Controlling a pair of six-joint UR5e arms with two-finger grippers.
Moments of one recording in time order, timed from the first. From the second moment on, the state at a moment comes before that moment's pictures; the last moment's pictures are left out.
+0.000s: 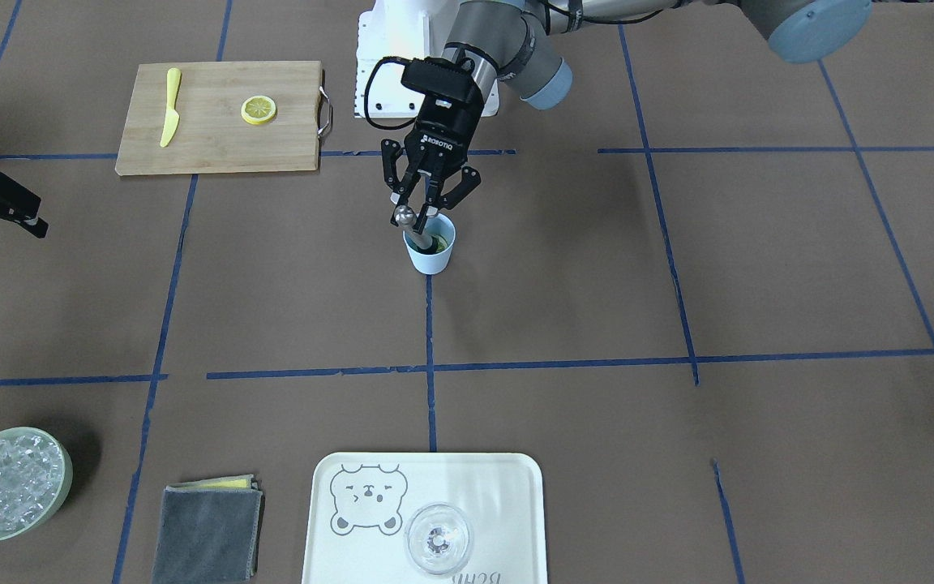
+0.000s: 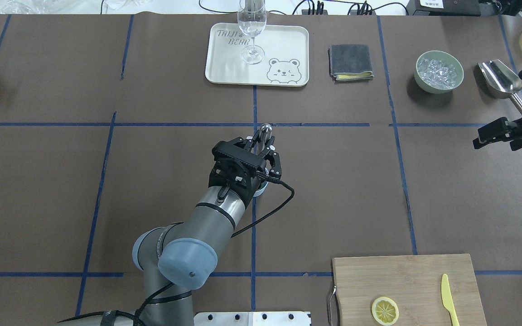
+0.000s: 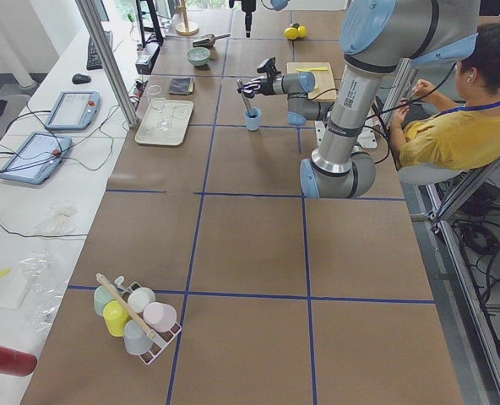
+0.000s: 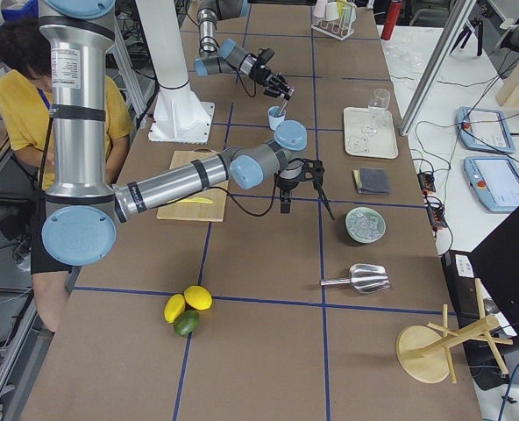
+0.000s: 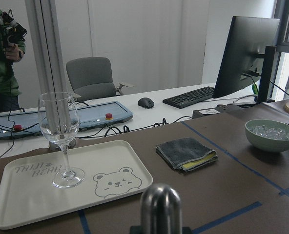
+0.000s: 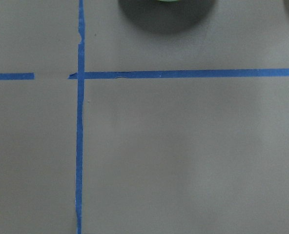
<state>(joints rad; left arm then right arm) -0.21 -2.23 -1.56 -2.51 -0.77 -0.67 1.11 -1.61 1.94 -1.38 2.32 0.68</state>
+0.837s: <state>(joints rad) -0.20 -2.23 -1.61 -2.51 -0.78 -0.60 1.11 -1.61 1.94 -1.38 2.32 0.69</state>
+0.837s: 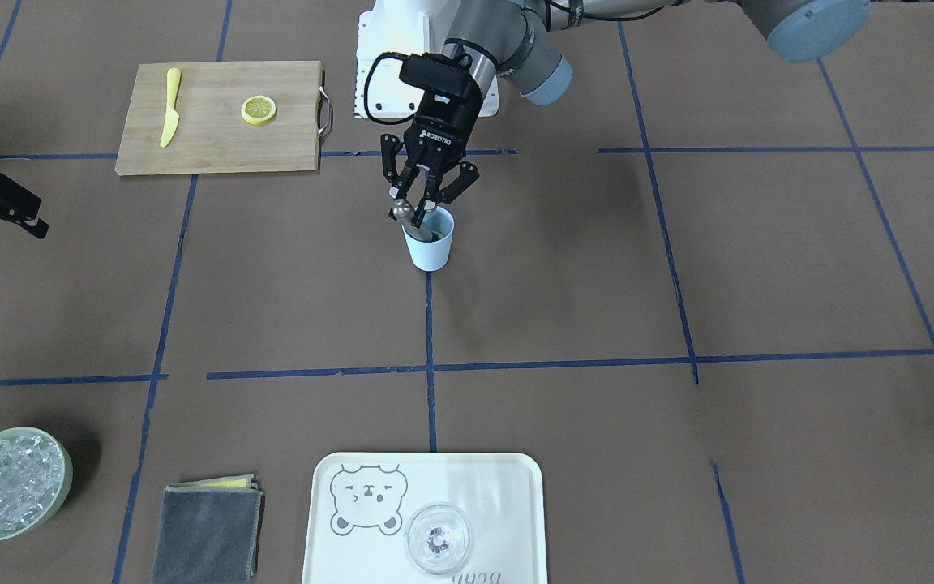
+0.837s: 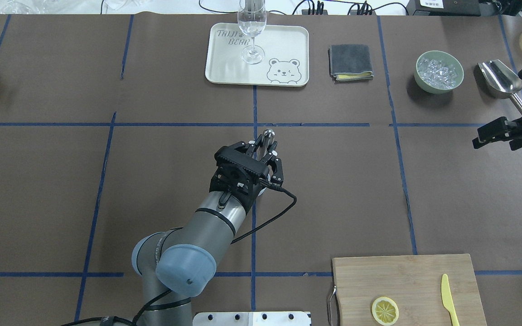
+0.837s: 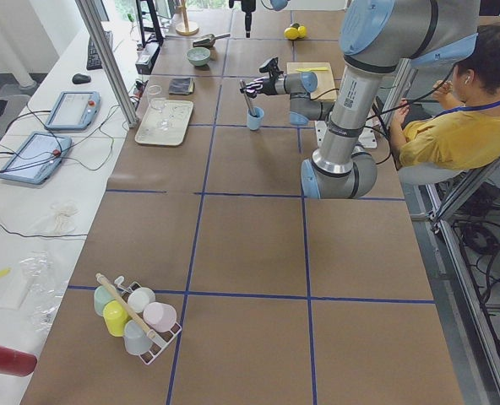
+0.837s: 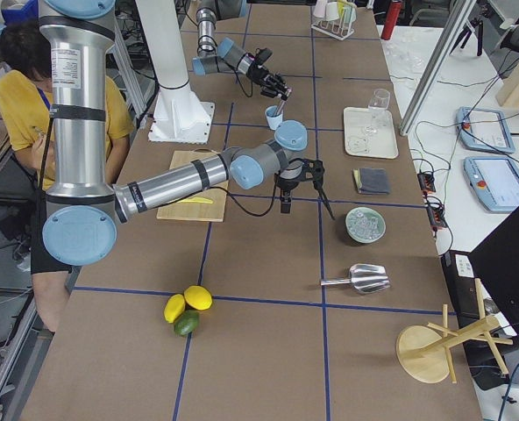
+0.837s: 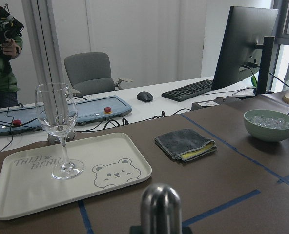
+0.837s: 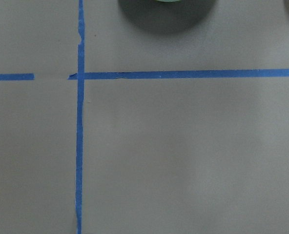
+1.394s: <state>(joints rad) -0.33 -2.23 -1.78 -2.48 -0.90 -0.47 1.11 -1.61 1.94 -1.38 2.32 0.69</state>
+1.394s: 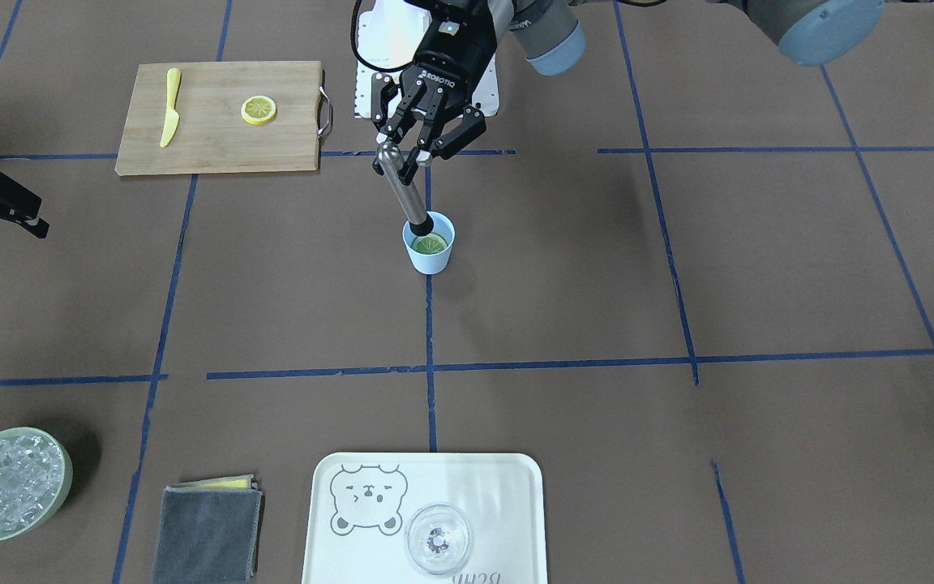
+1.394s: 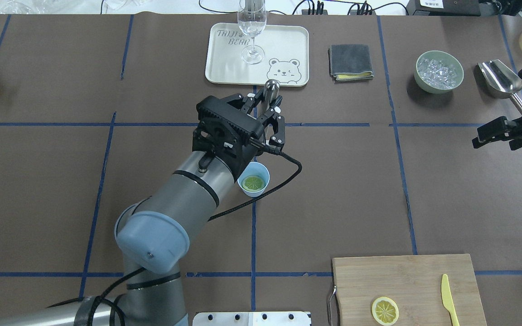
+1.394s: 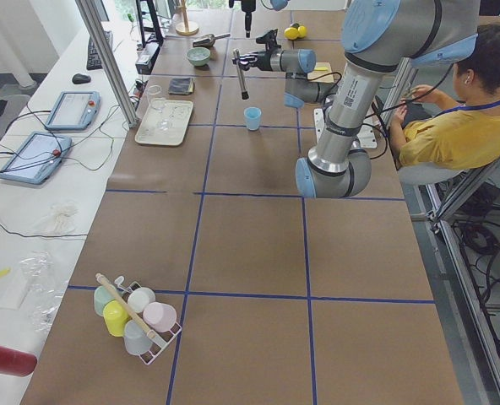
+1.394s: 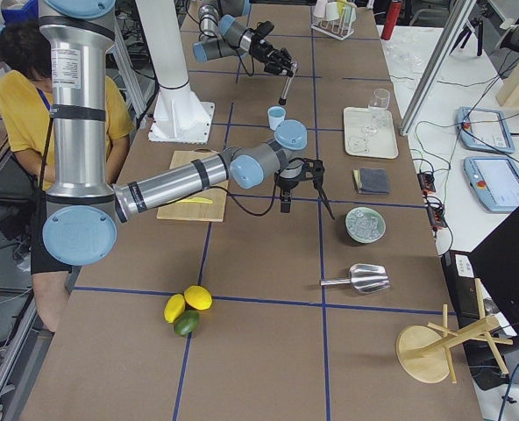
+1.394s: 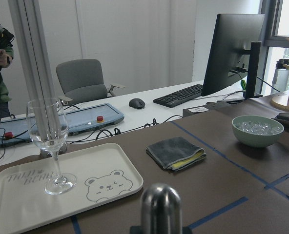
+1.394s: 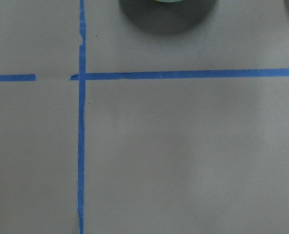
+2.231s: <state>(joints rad) -0.81 -2.03 -1.80 -1.98 -1.88 -0.78 1.11 -1.63 1.95 -1.38 2.32 0.69</state>
